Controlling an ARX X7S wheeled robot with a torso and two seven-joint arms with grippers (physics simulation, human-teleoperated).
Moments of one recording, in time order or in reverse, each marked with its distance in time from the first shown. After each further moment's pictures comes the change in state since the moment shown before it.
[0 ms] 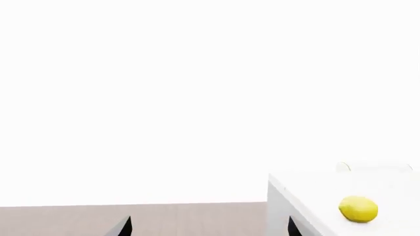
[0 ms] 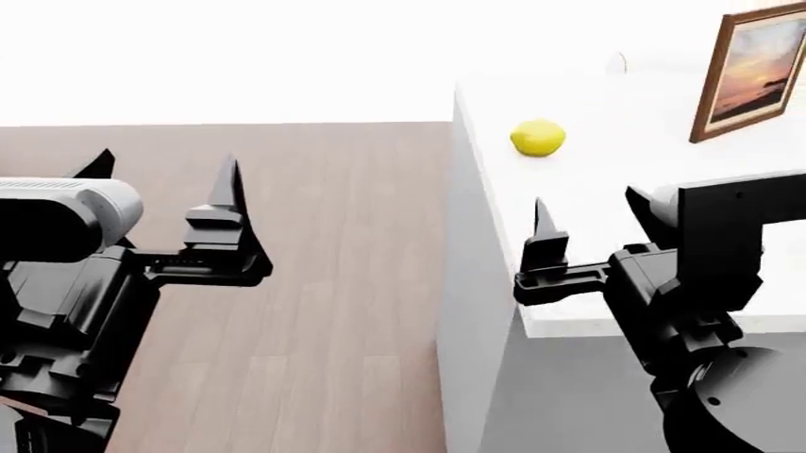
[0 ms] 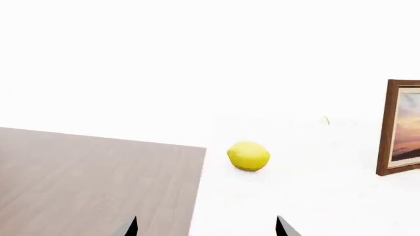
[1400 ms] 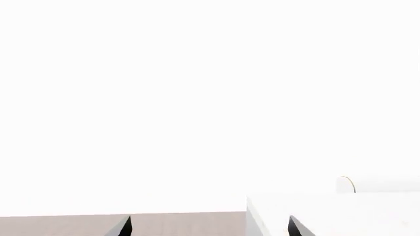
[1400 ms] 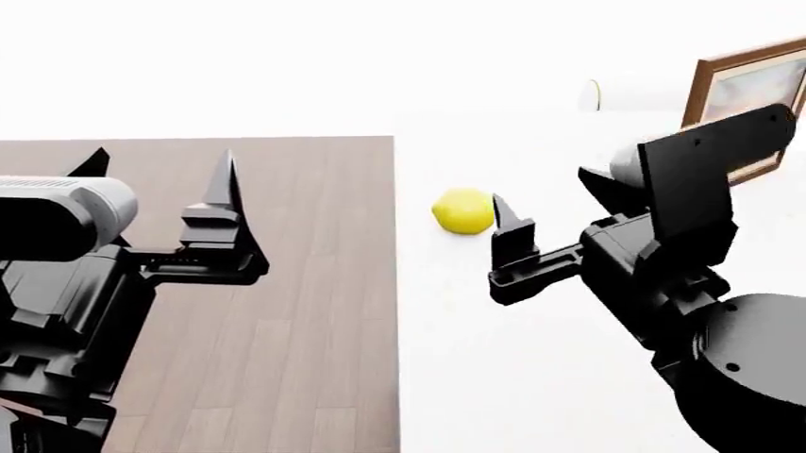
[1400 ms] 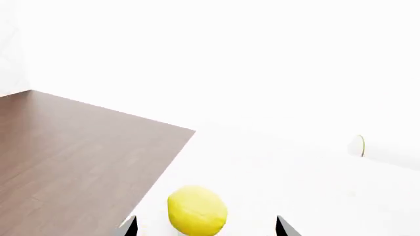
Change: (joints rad) left arm -0.003 -0.030 0.022 -0.002 -0.004 0.033 -0.015; right arm 0.252 0.064 -0.091 0.150 0.386 0.107 0.140
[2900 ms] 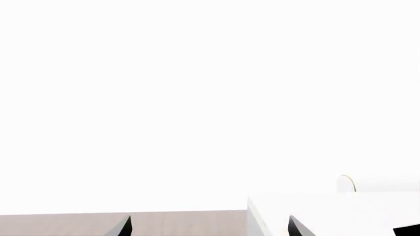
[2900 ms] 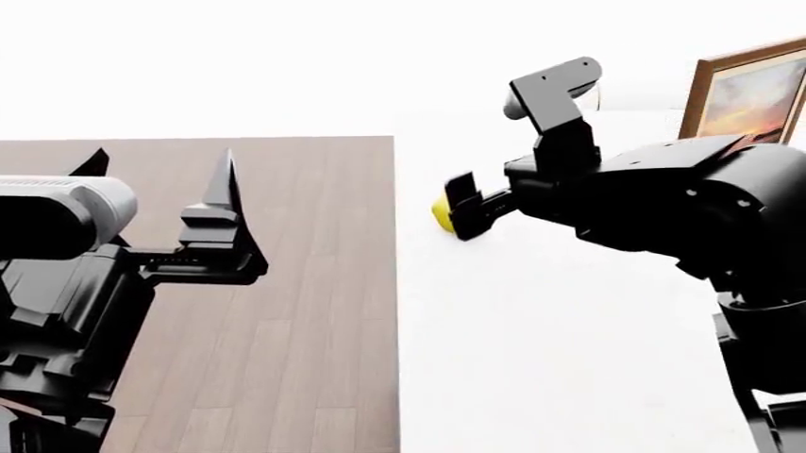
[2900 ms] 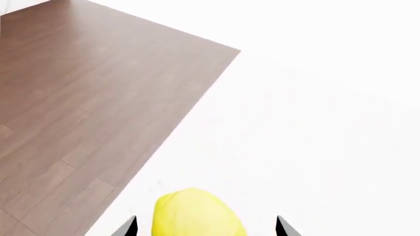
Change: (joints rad) left arm 0.001 -0.026 0.024 -0.007 -0.007 0.032 -0.010; right arm 0.439 -0.083 -0.611 0.828 -0.487 -0.177 -0.667
